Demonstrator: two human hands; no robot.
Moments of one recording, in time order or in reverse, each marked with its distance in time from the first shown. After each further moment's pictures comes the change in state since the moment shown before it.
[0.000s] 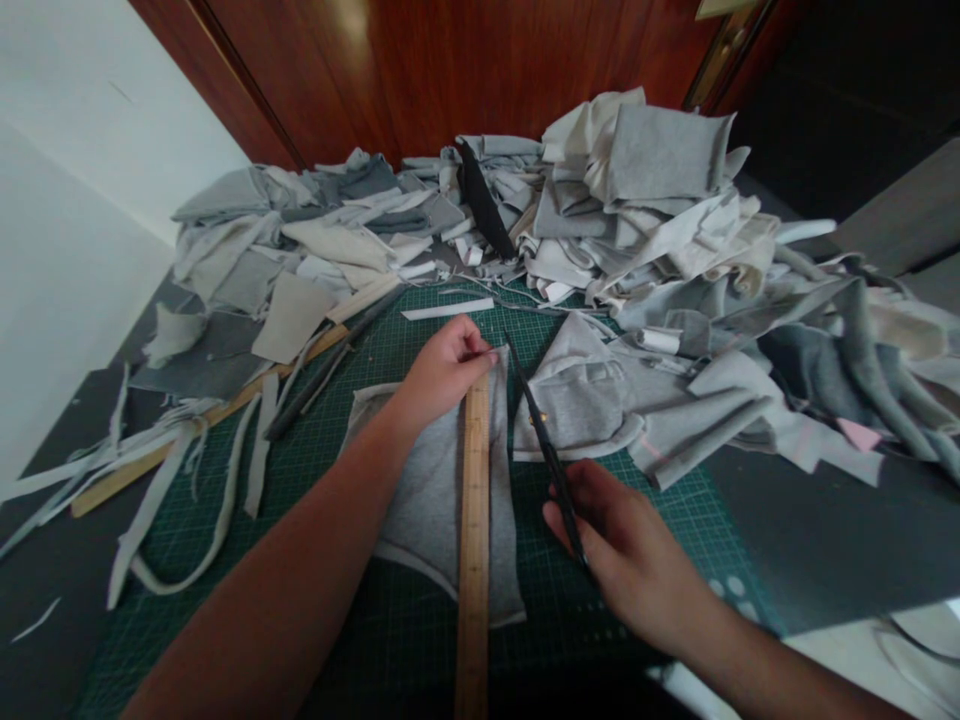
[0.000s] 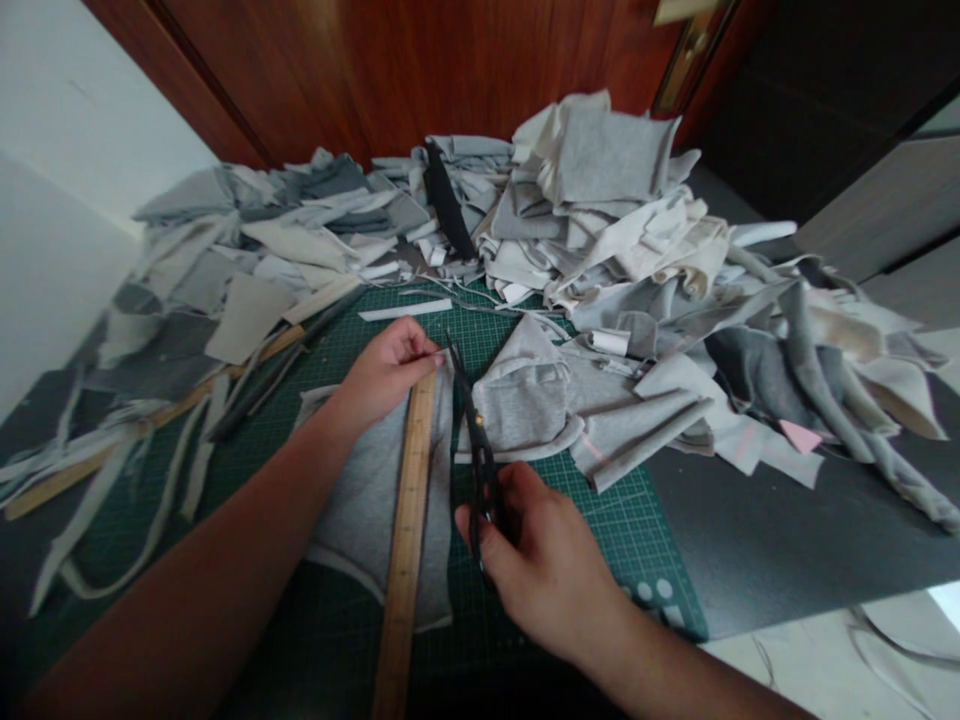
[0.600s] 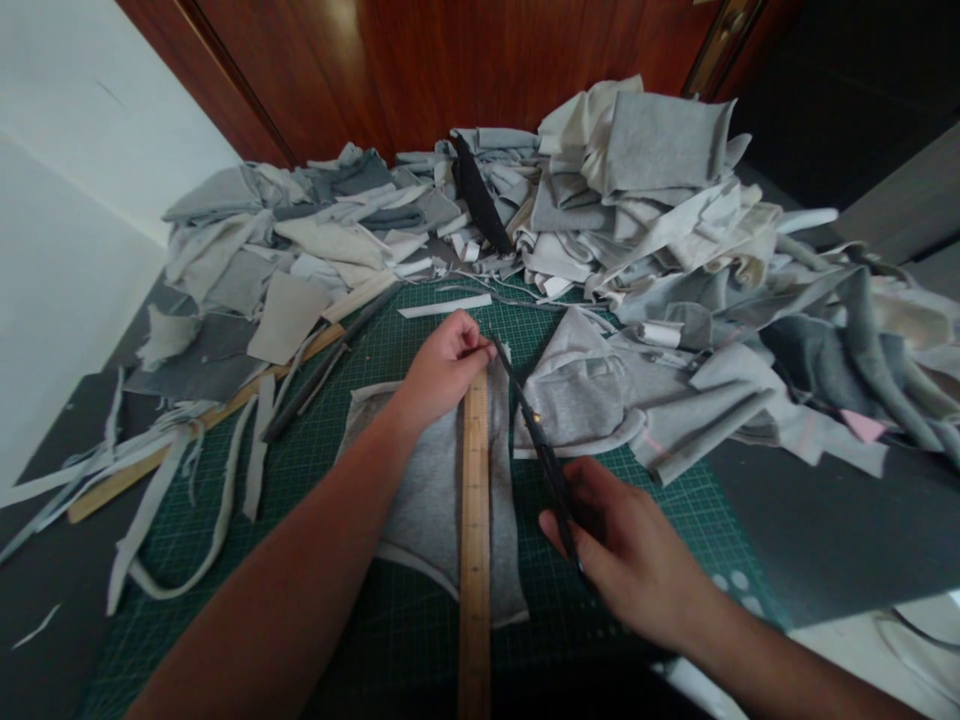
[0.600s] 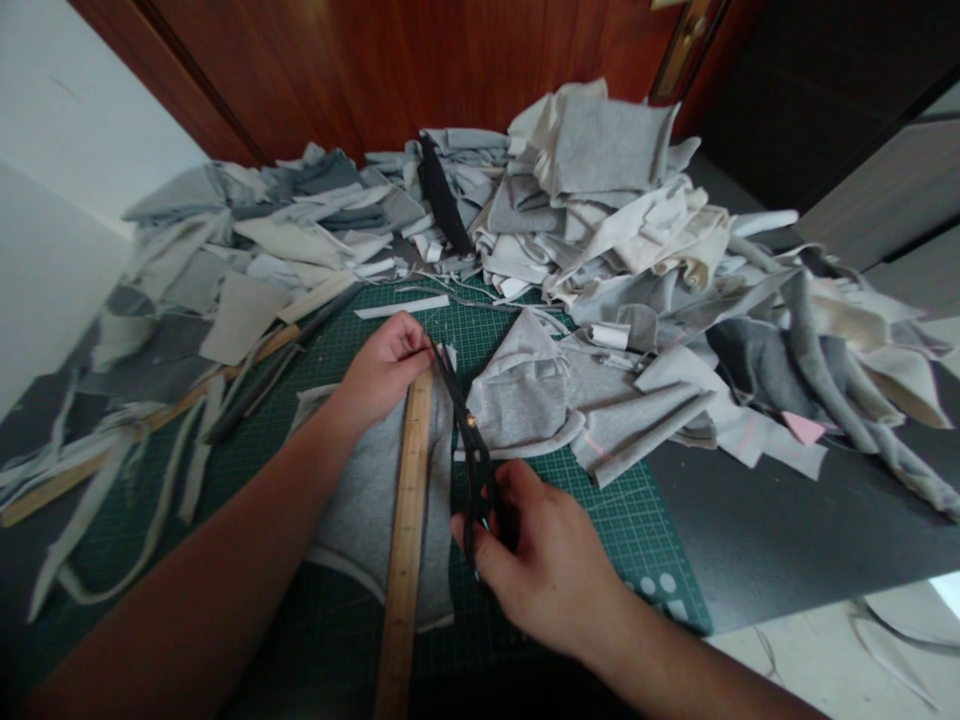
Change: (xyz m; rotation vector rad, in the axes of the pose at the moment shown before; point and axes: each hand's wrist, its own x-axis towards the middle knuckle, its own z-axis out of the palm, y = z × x) left_hand 0.000 0.000 0.004 0.048 0.041 0.030; right_hand -0.002 -0.001 -0.003 -0.110 -0.031 0.008
